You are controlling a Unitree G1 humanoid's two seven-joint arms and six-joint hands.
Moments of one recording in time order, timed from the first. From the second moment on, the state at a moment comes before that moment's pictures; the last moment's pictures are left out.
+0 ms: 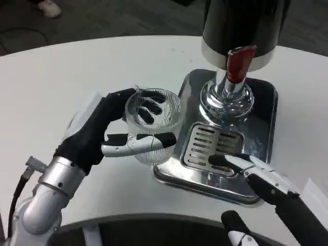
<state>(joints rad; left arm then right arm) -0.47 0.35 0.02 0.35 0.21 -0.47 -0.19 0.54 -0.31 -0.03 -0.90 -0.40 -0.19 0.27</state>
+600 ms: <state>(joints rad) -0.67 0.28 -0.09 0.61 0.33 -0.51 -0.03 0.55 -0.31 -0.05 -0.91 -0.40 -0.19 0.27</state>
